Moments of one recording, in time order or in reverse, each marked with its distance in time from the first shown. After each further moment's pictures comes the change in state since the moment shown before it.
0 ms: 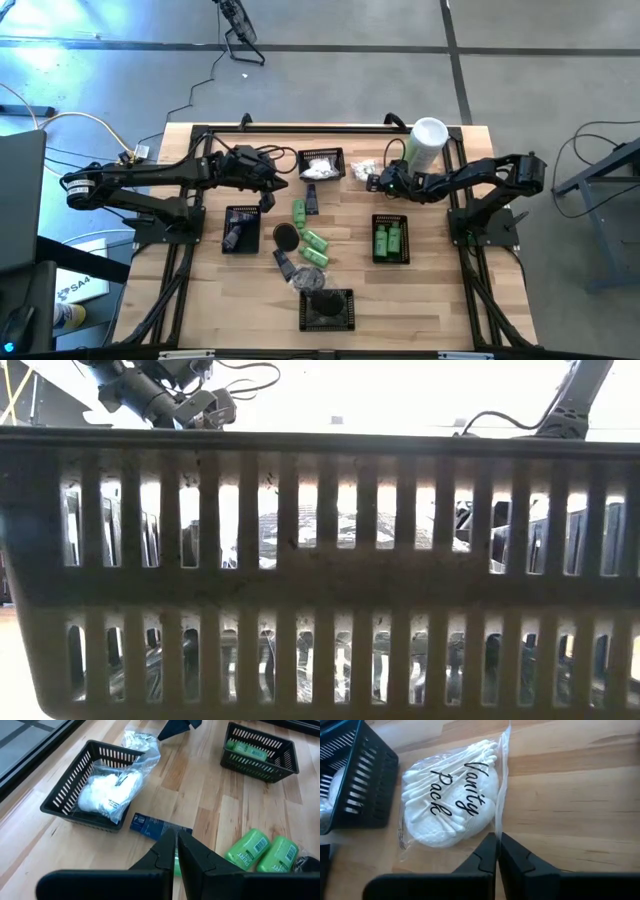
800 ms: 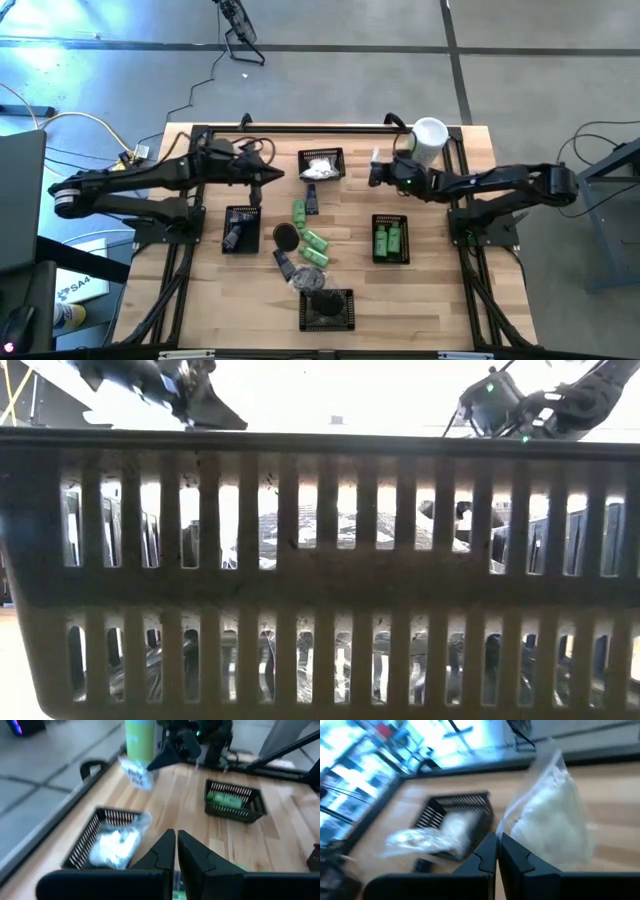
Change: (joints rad) left arm 0.000 -0.184 0.000 0.078 0.014 0.079; right arm 0.051 -0.271 0.000 0.114 0.078 -0.278
